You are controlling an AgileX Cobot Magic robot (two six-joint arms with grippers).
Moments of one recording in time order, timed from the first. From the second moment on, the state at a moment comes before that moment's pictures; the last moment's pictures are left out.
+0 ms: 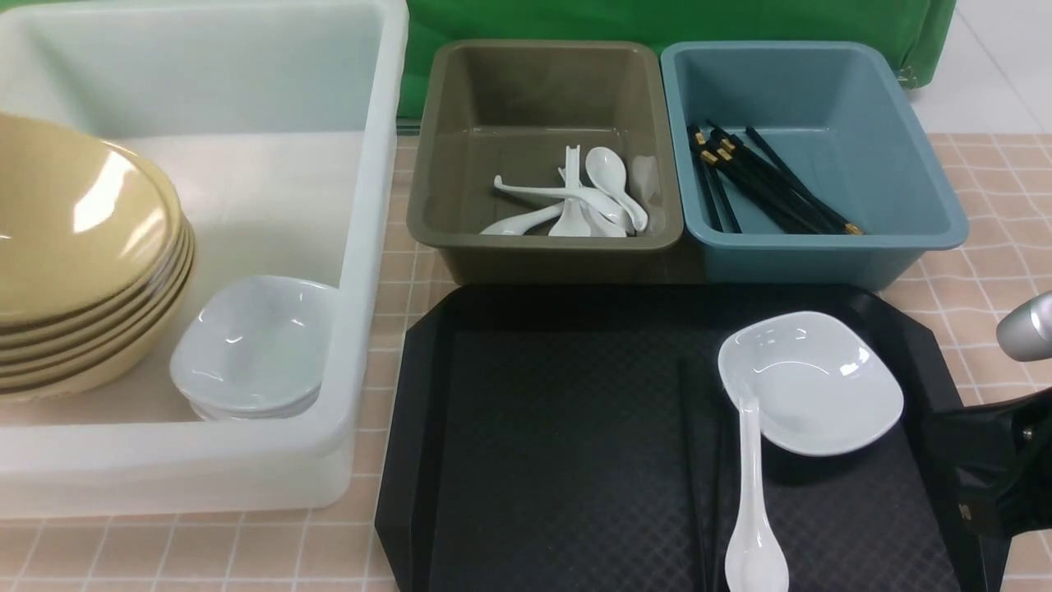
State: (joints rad) right arm 0.18 0.89 -0.52 0.46 0.54 -0.50; left arm 0.66 1.50 -1.34 -0.37 0.86 0.15
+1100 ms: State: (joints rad) right arm 0.18 1.19 -0.50 0.62 0.54 -0.50; left arm -0.12 0.61 -0.76 -0.43 0.51 0.57
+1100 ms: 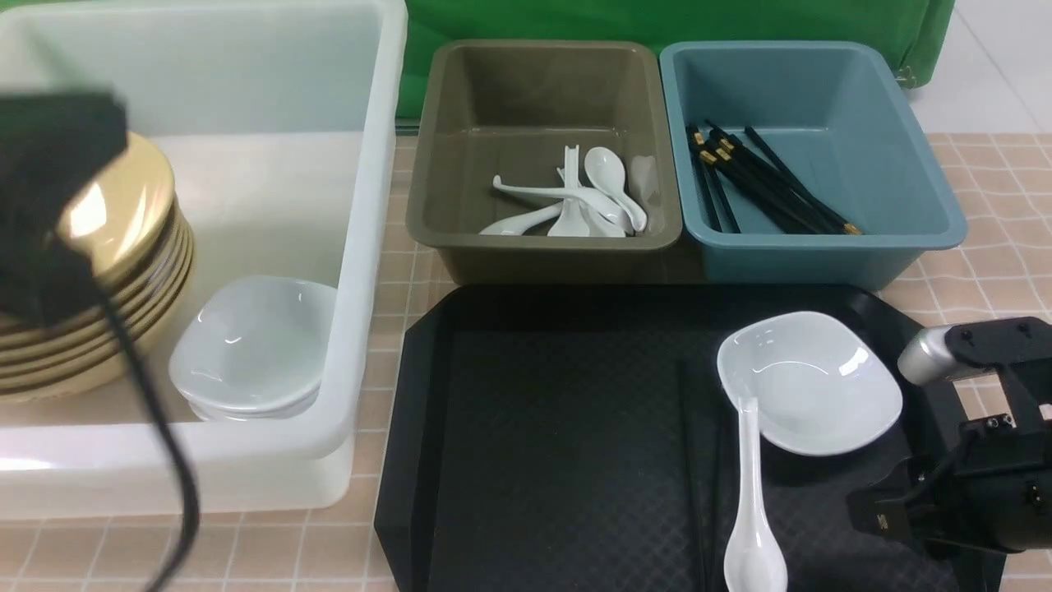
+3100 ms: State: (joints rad) right arm 0.50 1.95 -1.50 0.56 -0.06 -0.82; left arm -0.13 0.13 -0.24 -0.36 0.16 0.52
